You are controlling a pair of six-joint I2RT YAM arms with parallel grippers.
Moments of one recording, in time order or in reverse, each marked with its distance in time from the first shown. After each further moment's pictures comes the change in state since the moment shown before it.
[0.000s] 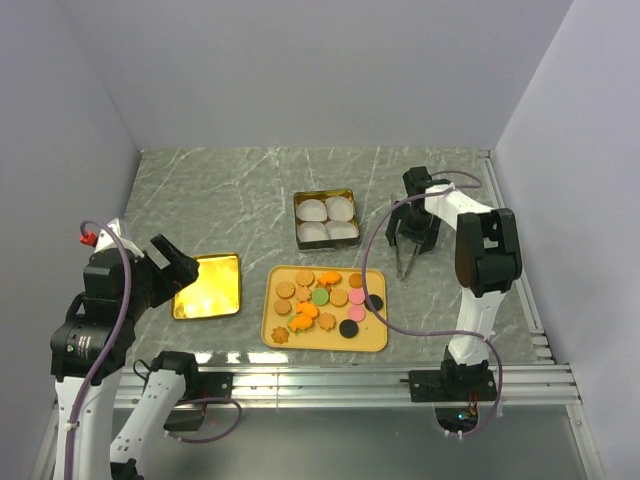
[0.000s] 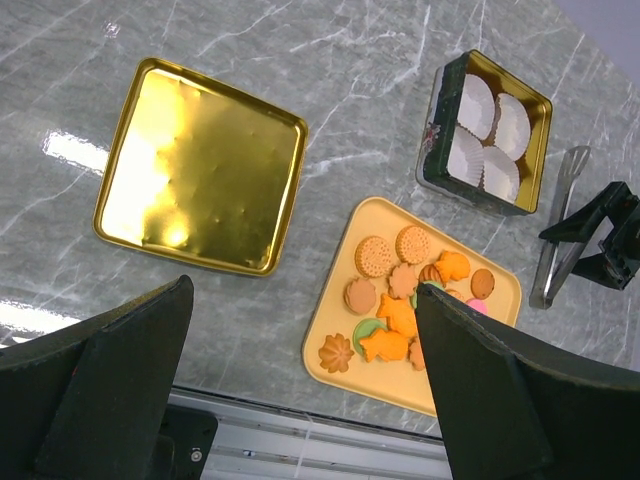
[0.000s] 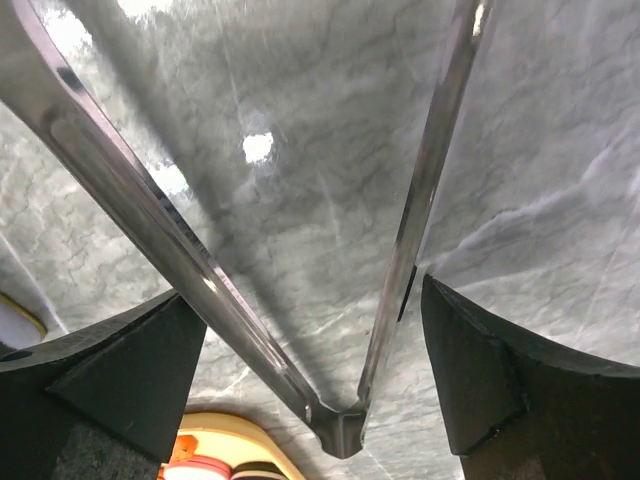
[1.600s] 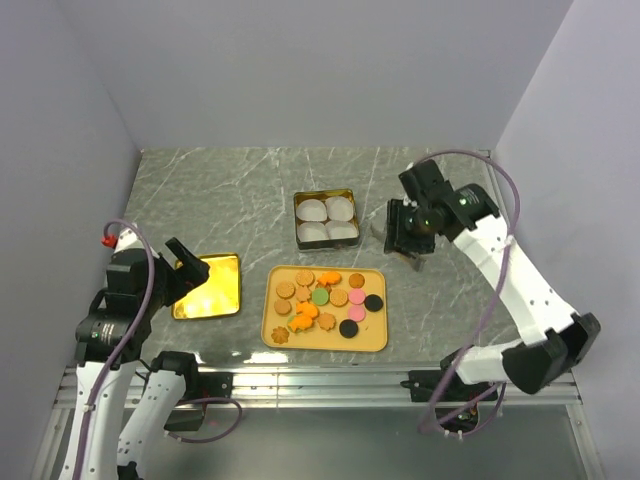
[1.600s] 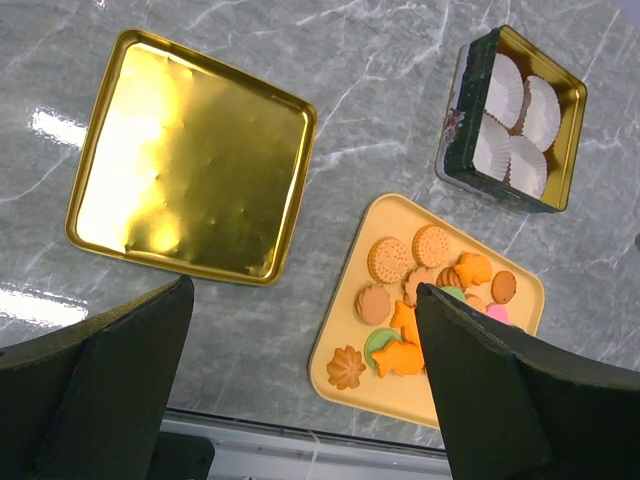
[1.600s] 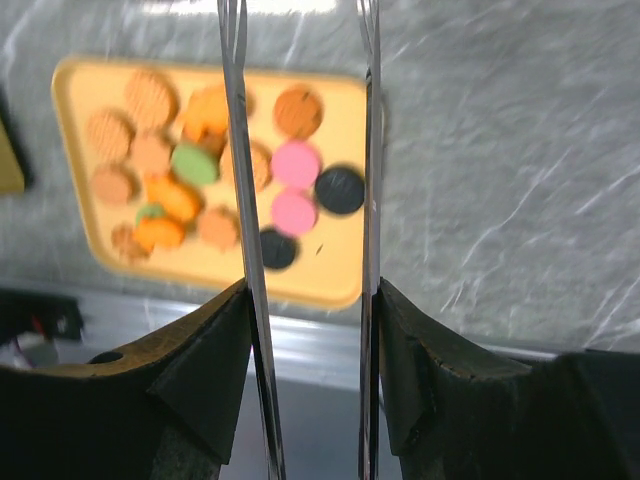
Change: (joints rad) left arm 0.000 -0.024 -0.195 0.132 0.023 -0.011; right arm 0.307 -0.621 0.120 -0.478 -0.025 0.003
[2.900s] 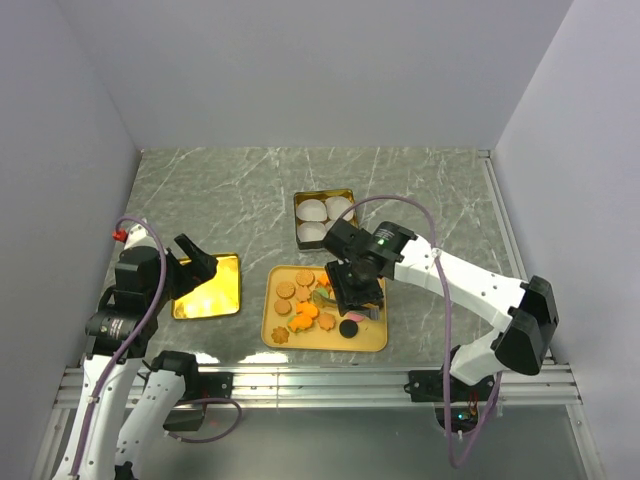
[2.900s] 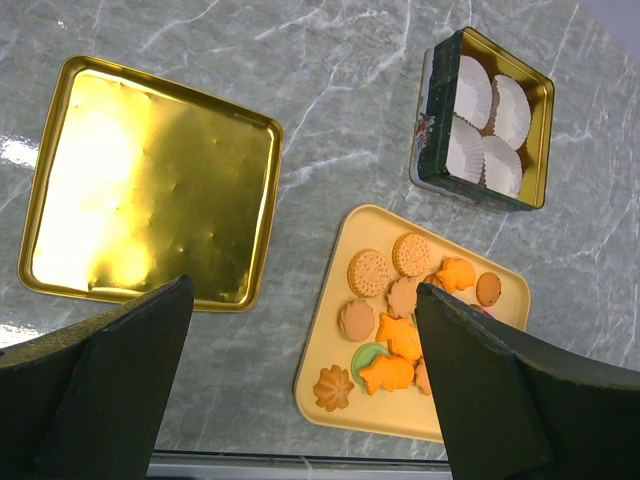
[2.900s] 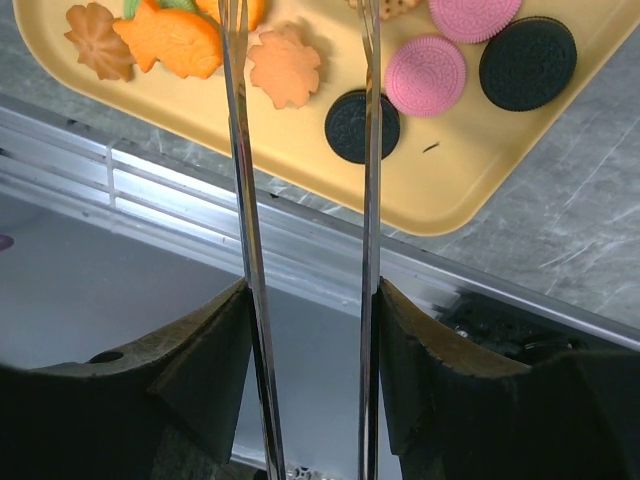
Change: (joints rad) left arm -0.042 0.001 -0.093 0.153 0.023 0.006; right arm 0.496 0.105 -0.178 0.057 -0.058 0.137
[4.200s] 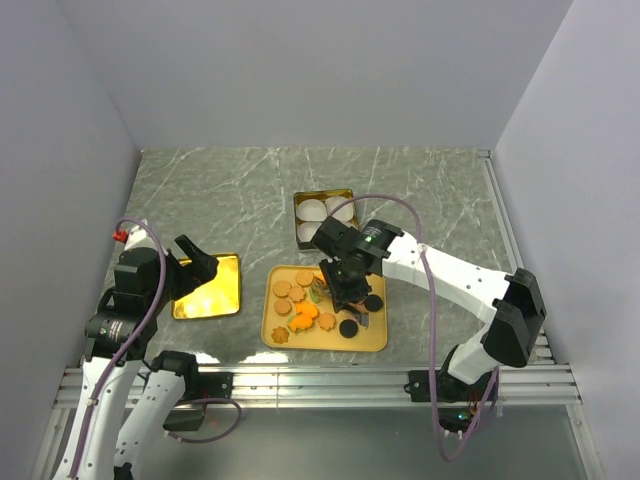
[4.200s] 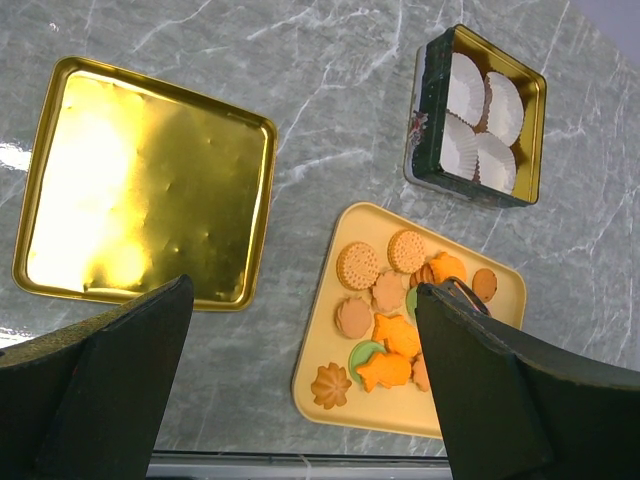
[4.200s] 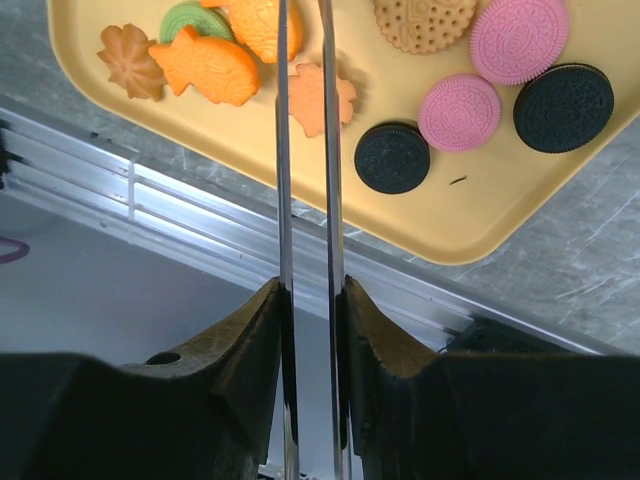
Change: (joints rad) left arm -0.009 -0.012 0.000 0.000 0.003 0.000; right arm 0.009 0.081 0.038 0.048 -0.023 -0.021
